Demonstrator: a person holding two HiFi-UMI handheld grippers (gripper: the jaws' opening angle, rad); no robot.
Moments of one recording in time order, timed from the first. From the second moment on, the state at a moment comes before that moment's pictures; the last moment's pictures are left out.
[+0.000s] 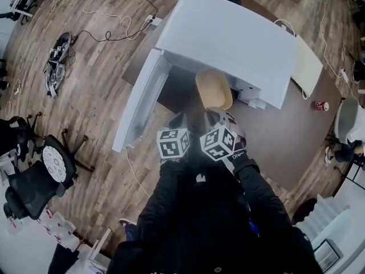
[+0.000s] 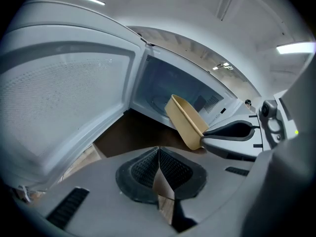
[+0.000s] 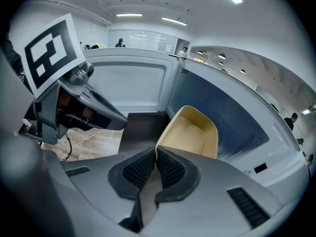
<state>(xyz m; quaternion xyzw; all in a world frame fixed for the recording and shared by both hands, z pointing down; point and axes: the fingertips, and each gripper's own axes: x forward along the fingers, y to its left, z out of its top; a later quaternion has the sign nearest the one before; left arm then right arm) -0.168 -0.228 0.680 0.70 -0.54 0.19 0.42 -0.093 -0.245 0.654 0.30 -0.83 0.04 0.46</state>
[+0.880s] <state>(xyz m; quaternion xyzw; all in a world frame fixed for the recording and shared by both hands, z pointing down) -0.177 -0.320 0.707 0.72 -0.50 0.22 0.43 -0.105 -0.386 0.678 0.35 -0.80 0.00 0.48</state>
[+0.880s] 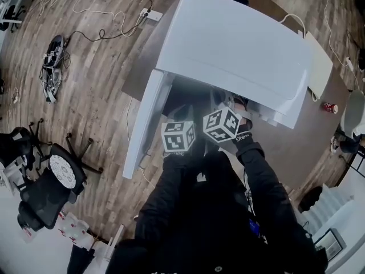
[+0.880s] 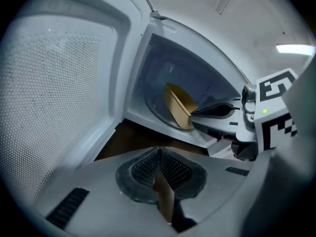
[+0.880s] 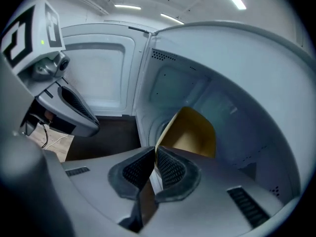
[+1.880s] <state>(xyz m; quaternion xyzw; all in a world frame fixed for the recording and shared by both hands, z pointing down) -0.171 -0.290 0.686 0.71 -0.52 0.21 0.42 -0.094 -0.334 0.632 0.39 -0.83 0.02 0.40</state>
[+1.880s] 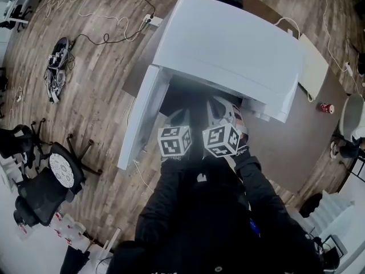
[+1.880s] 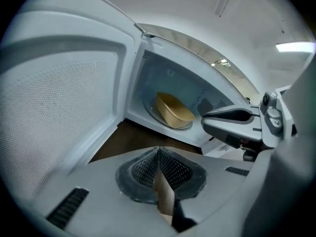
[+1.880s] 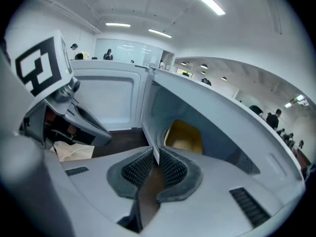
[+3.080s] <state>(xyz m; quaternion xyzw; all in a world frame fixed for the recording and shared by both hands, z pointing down) -0.048 -0.191 0.499 0.81 -0.52 0.12 0.25 0.040 -0.188 0.442 0.52 -0.83 0.07 0.17</state>
